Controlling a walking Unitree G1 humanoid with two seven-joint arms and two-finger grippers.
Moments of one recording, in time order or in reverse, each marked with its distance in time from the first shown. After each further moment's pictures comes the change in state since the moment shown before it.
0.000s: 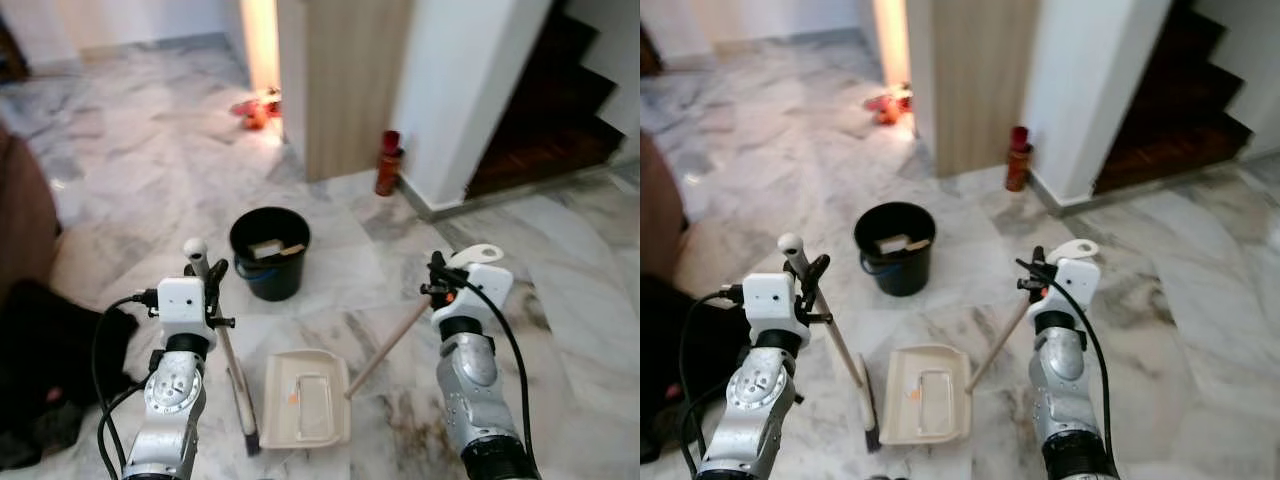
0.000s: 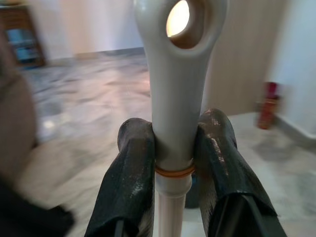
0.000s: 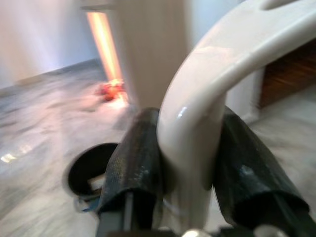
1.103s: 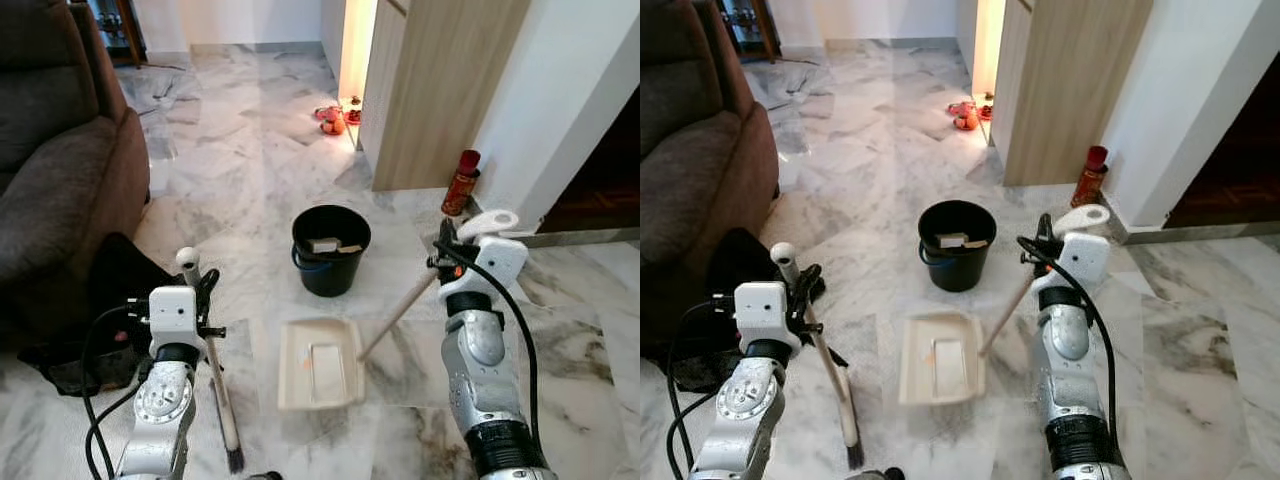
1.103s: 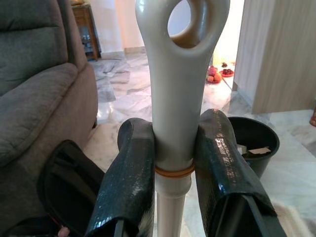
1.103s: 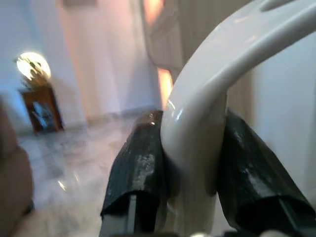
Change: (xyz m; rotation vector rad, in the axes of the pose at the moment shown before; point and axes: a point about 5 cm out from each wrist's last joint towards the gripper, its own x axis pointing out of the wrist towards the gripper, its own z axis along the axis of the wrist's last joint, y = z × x) left arm -0.008 0.006 -0.006 0.024 0.025 0.007; right arm 0.015 0.018 0.068 -0.029 -0.268 0.060
